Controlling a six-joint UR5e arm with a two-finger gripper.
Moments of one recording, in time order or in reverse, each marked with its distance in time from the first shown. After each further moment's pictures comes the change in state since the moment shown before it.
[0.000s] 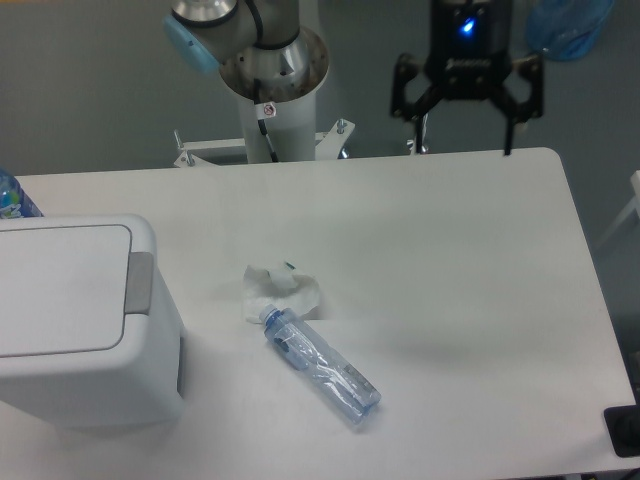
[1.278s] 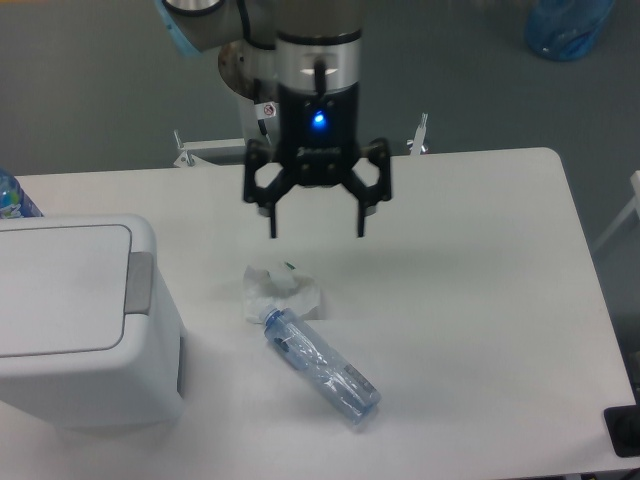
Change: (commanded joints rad) arm -0.264 -0.055 -0.023 0.098 -0.002 -0.431
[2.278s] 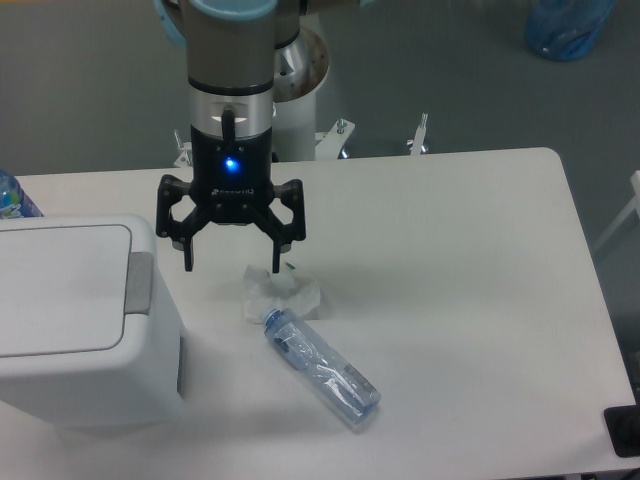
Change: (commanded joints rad) arm -0.094 -0.045 -0.002 0.041 0.000 -0.133
